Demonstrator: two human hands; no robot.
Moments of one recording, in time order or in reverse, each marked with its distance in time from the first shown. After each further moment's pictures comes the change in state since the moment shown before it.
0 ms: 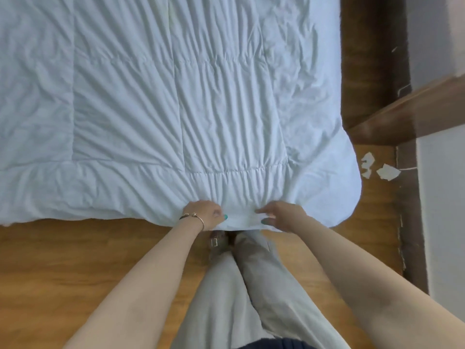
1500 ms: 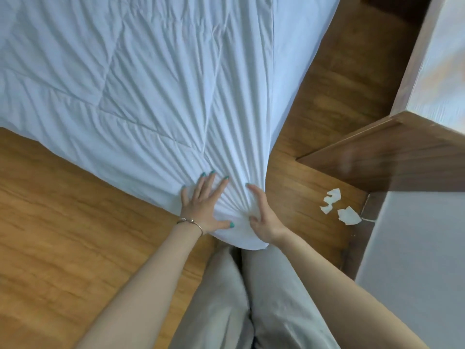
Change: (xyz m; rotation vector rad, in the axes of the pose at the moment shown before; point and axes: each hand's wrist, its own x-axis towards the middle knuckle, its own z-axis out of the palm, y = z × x) left_hand 0.069 0.341 0.054 -0.229 0.362 -0.283; right_hand -0.065 0.289 -0.044 0.625 0.085 -0.420
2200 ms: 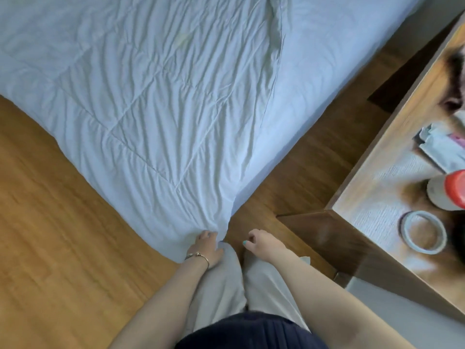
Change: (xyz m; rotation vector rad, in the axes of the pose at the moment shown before) left_hand 0.039 0.163 -0.019 -0.466 -0.192 -0.418; right_hand 0.037 -0.016 -0.186 -0.793 -0.359 0.306
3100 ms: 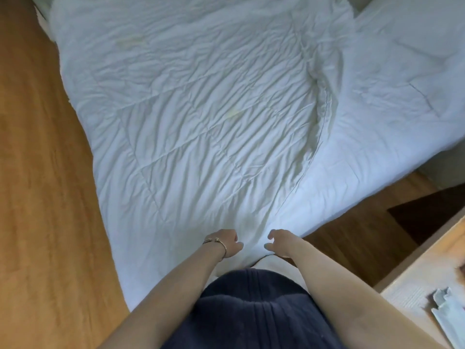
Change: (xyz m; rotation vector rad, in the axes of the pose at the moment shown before) left_hand 0.067 0.096 -0.203 -0.197 0.127 -0.005; right_hand 0.070 -0.087 -0.259 -0.545 0.022 -0.067
